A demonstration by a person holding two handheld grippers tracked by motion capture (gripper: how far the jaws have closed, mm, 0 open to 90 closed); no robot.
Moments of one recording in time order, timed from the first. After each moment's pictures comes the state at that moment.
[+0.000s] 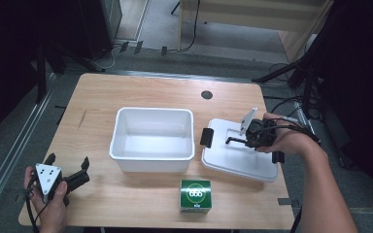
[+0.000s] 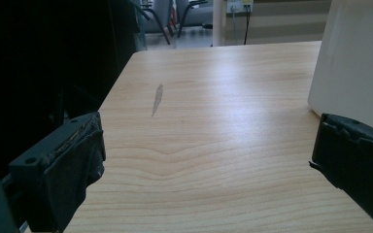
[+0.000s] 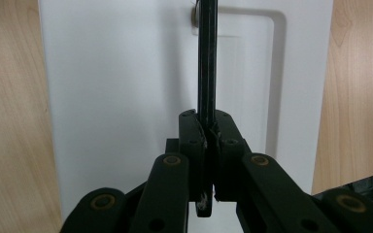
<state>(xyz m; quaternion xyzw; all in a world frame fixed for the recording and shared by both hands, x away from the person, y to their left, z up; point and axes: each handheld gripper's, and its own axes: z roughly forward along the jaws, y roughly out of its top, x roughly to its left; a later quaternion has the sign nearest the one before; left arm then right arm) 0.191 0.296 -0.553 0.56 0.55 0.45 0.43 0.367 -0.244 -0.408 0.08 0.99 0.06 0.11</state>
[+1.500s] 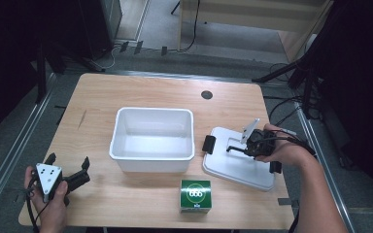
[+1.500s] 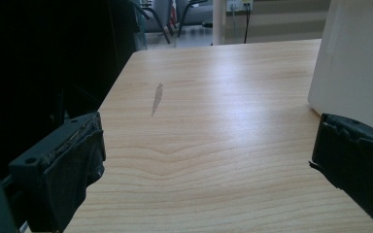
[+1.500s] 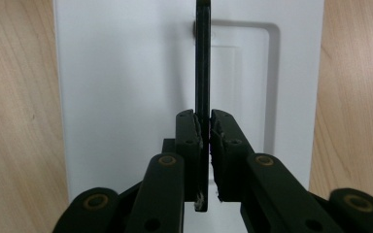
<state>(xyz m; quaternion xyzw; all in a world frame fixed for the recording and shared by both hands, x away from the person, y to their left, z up) 0.192 0.295 -0.553 0.56 0.55 0.45 0.42 0.361 -0.259 -0.448 0.12 0.99 0.08 0.09</state>
